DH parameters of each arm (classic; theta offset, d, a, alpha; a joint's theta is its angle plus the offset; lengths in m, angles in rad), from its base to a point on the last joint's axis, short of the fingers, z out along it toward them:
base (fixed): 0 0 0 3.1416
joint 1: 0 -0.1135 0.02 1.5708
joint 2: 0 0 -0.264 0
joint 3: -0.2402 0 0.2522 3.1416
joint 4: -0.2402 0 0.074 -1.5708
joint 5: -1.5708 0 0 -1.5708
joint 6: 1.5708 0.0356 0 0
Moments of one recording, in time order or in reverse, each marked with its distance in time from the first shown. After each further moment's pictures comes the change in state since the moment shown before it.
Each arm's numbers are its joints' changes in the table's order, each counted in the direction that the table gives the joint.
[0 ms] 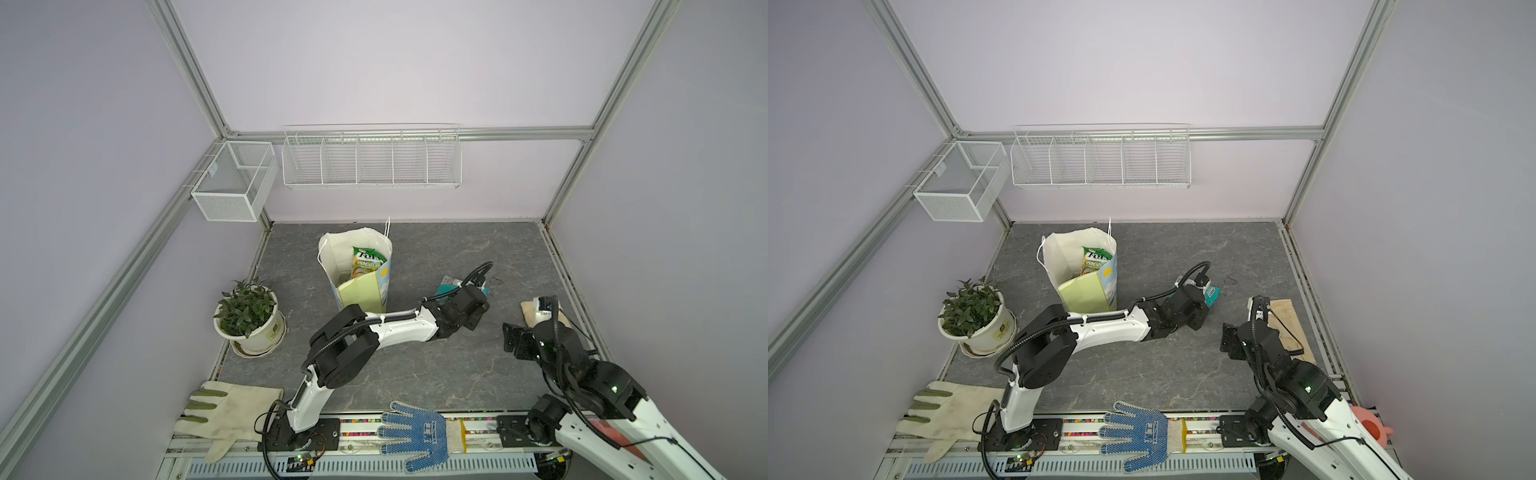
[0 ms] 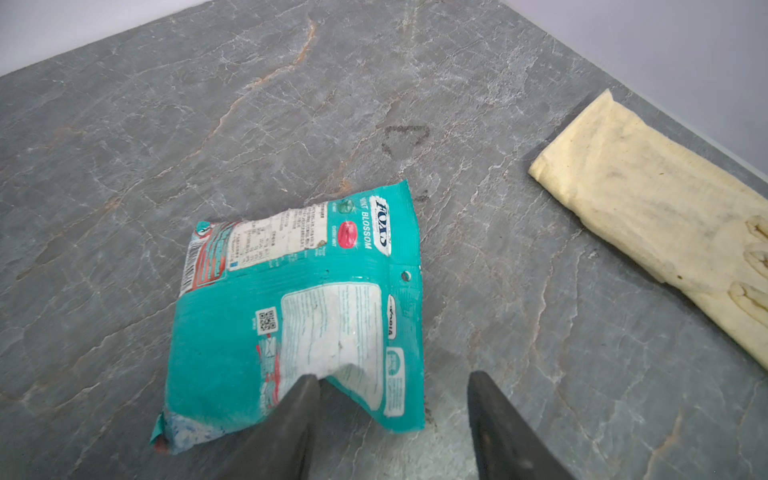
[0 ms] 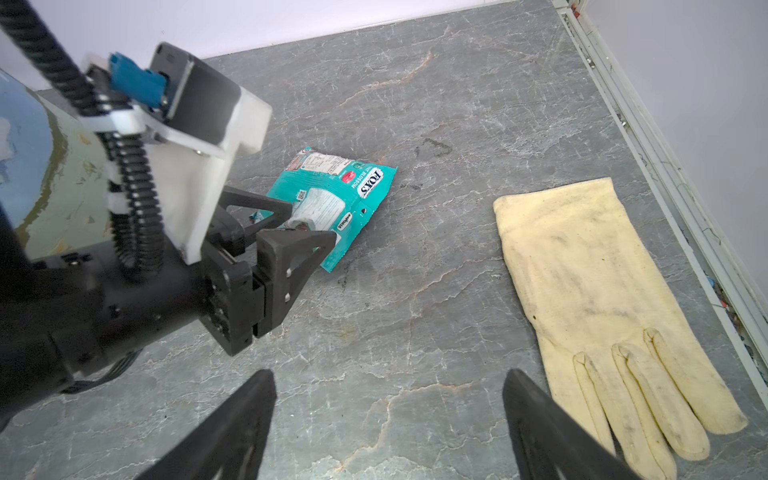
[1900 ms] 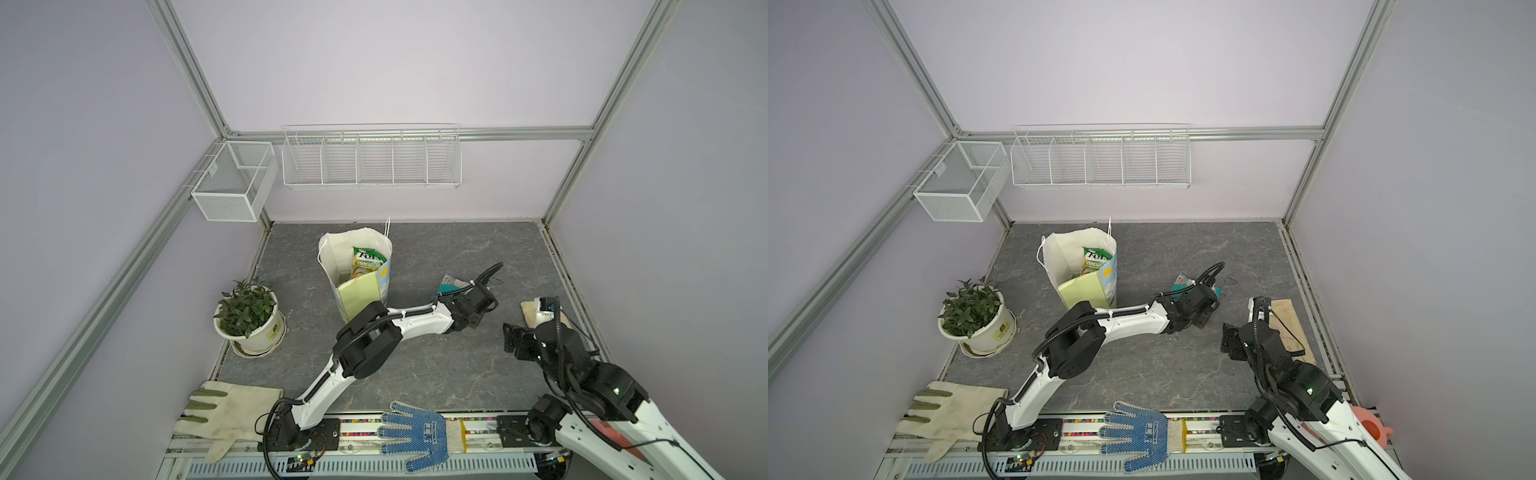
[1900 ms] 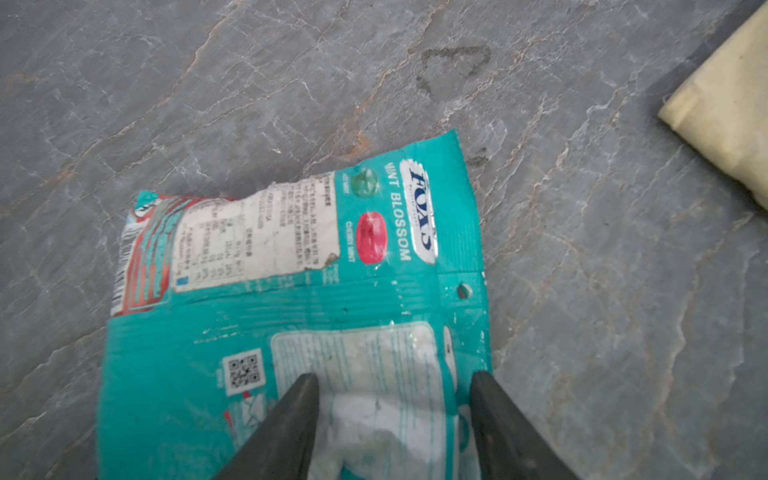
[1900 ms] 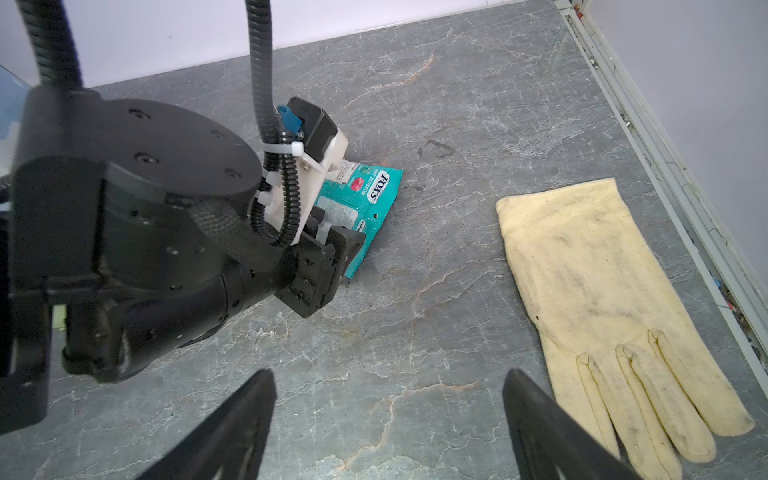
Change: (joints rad) left arm -0.013 0.225 -0.262 -0.209 0.063 -0.008; right arm 0.000 -0.012 0.001 0.000 0.007 0.001
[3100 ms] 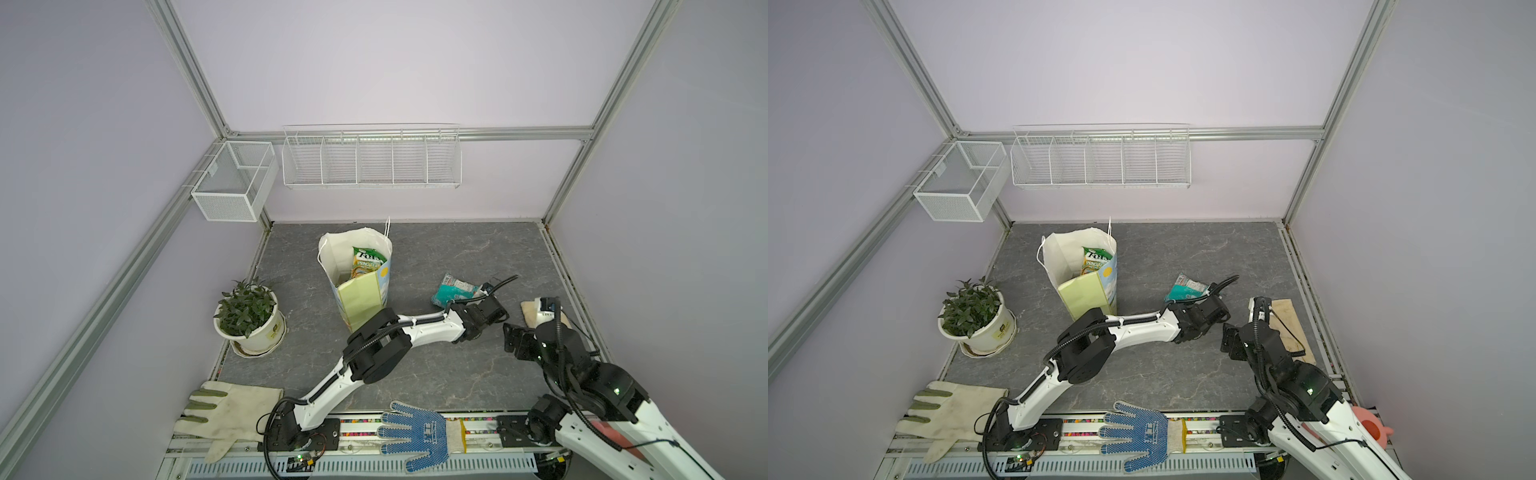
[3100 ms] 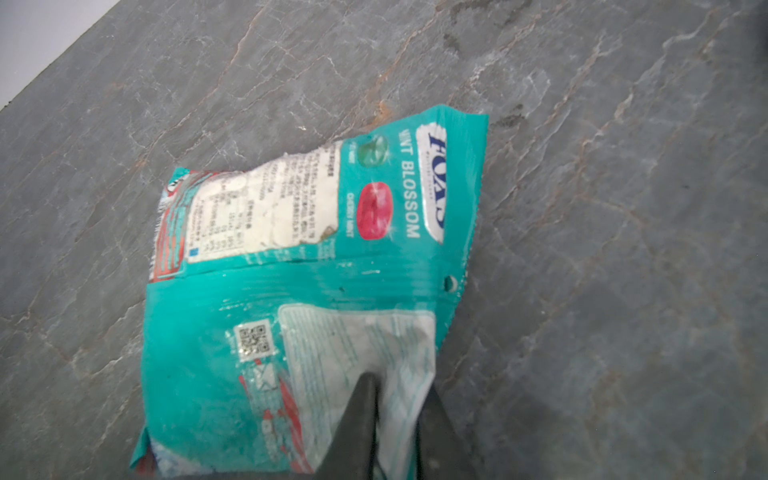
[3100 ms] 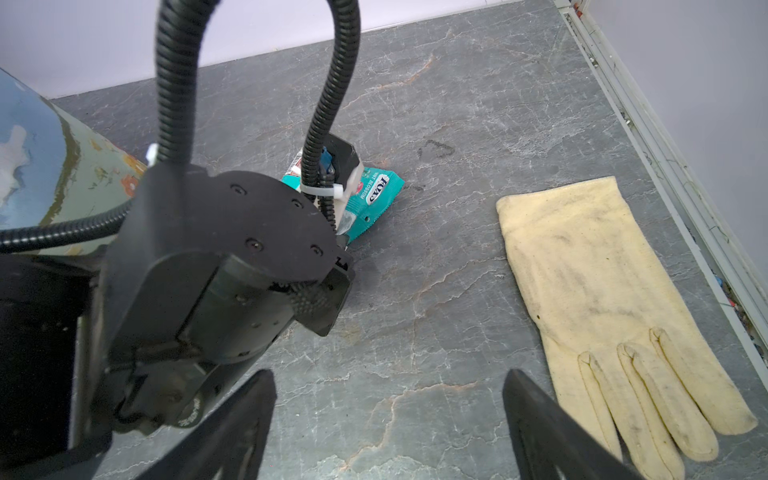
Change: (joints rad) left arm 0.065 0.077 -0.101 -0.128 0.213 -0.003; right arm 0.000 -0.002 0.000 0.000 0.000 0.008
